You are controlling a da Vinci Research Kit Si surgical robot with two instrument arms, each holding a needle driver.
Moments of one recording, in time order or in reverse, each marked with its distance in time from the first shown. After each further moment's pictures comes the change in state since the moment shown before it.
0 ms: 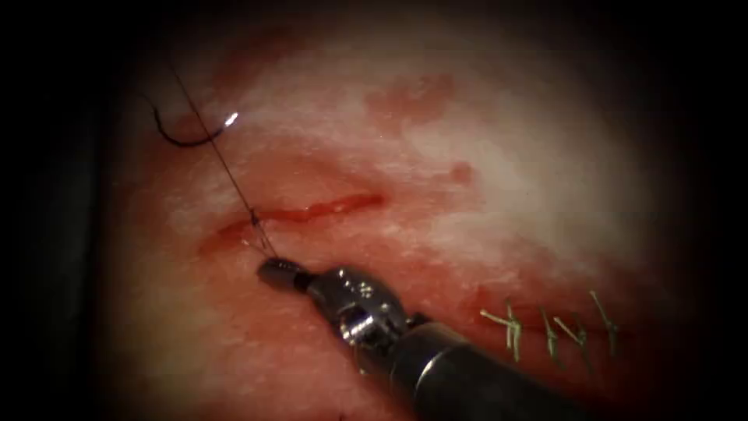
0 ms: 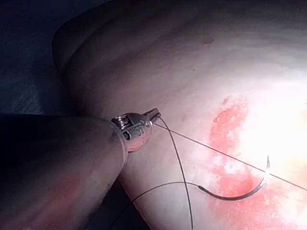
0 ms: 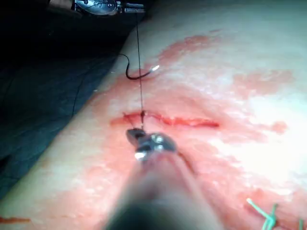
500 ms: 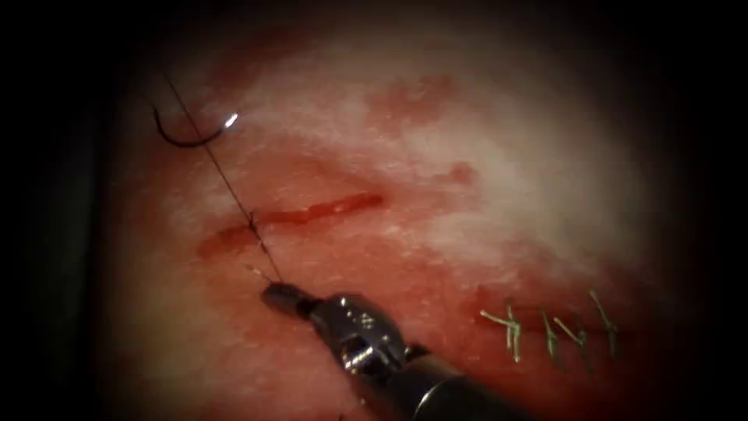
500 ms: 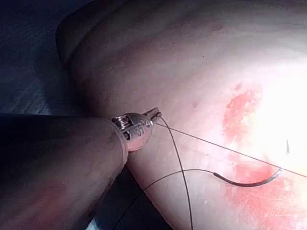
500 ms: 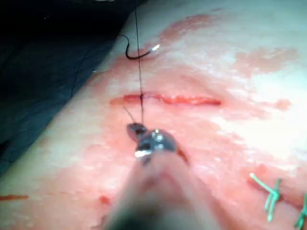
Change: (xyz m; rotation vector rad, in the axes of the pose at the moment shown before) right arm -0.005 0.000 -0.001 -0.001 -0.026 -0.055; left arm -0.004 0.000 0.000 0.033 -0.028 0.021
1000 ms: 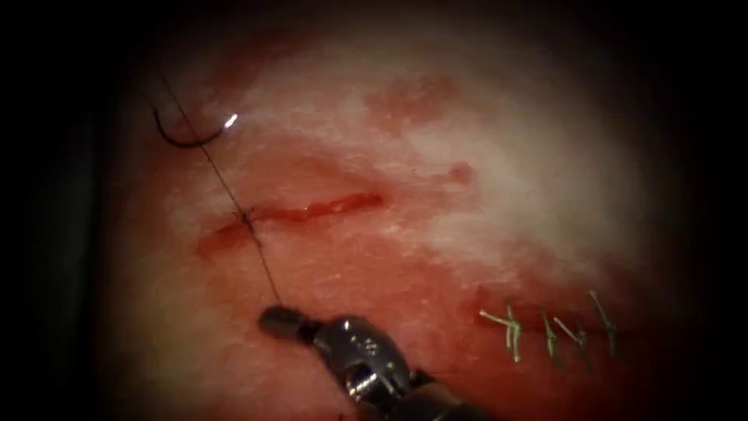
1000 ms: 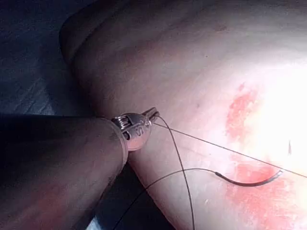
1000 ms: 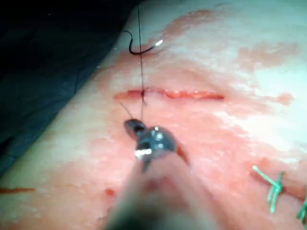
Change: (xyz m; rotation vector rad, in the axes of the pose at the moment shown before) right arm 0.001 -0.001 0.000 0.095 0.120 -0.170; left arm 0.002 0.001 -0.001 -0.005 0.023 -0.029
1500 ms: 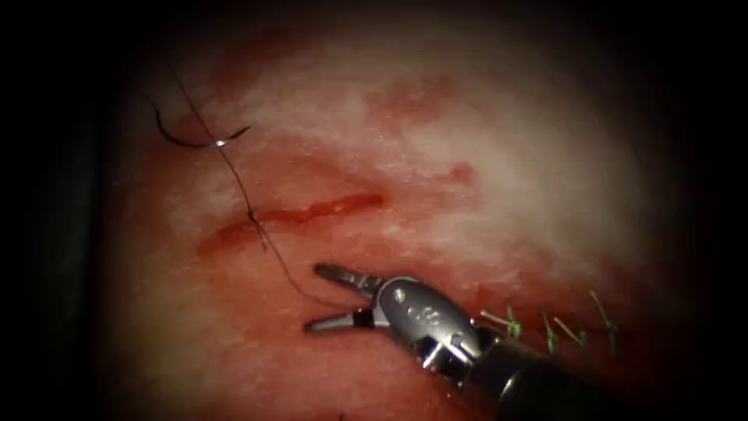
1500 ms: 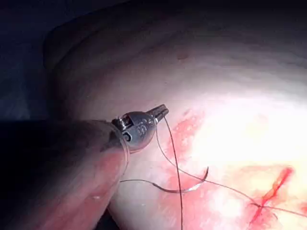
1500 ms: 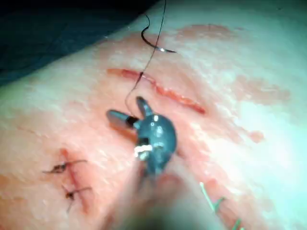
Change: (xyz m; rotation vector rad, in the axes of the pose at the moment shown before) right arm 0.007 0.004 -0.004 0.064 0.040 -0.394; left arm 0.019 0.001 -0.007 -0.106 0.253 -0.120
